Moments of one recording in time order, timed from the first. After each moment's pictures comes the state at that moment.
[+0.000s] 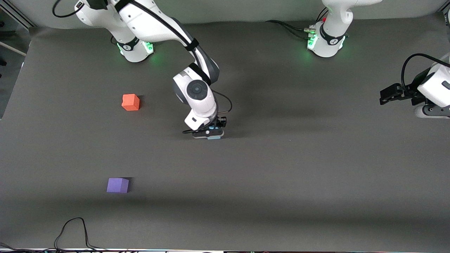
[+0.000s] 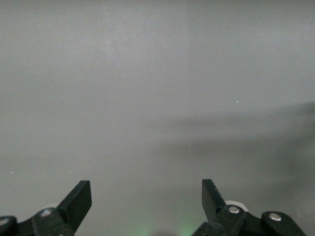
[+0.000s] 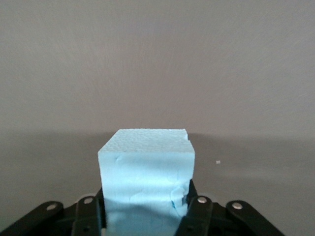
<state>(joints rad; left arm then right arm) 0.04 0.00 -0.06 -1.67 0.01 1.58 0.02 0.83 0.56 -0.14 -1.79 0.11 2.38 0.62</state>
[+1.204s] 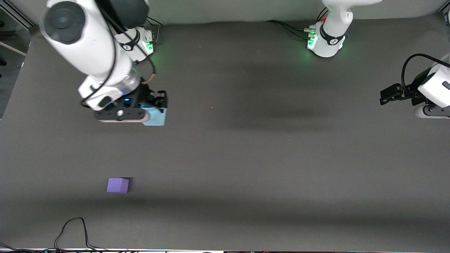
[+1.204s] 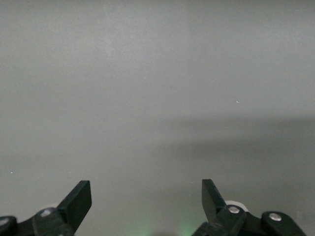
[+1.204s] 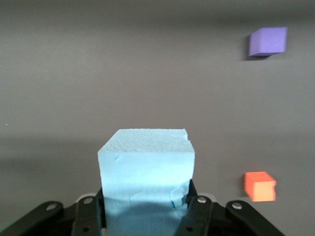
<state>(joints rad) 0.04 0.01 -0.06 -1.67 0.01 1.58 0.02 0.66 0.29 -0.28 -1.26 0.11 1.53 0.44</state>
